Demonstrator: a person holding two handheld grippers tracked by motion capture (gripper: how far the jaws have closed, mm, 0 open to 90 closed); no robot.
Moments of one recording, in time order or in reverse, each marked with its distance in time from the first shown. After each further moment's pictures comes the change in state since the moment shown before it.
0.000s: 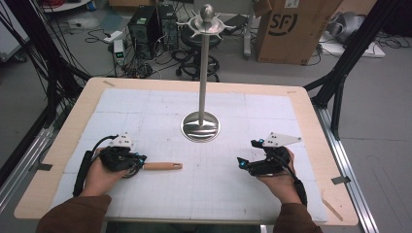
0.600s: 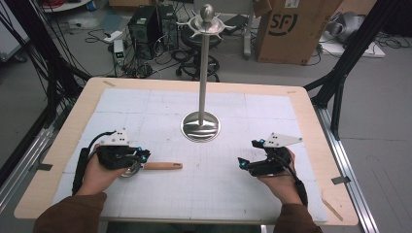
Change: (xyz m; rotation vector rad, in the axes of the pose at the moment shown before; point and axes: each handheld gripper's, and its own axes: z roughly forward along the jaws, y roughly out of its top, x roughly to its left) left arm -0.012 0.019 -0.024 -0.166 -0.088 0.095; right arm 0.001 0.000 -0.002 -0.004 0.001 0.002
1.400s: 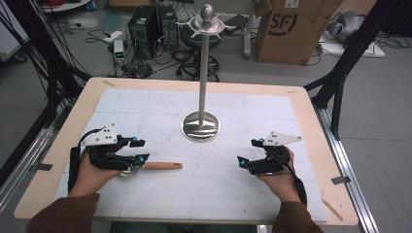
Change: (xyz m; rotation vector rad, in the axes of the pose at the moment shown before) left arm -0.008 0.015 -0.025 -0.182 -0.037 0.041; right arm -0.005 0.000 0.003 -0.005 0.001 0.007
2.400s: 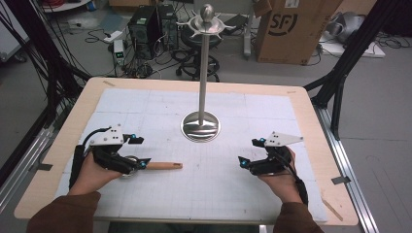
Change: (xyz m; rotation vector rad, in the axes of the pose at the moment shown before) left arm 0.001 0.000 0.013 0.120 0.000 0.042; right arm 0.001 0.001 -0.004 -0.010 0.005 -0.008
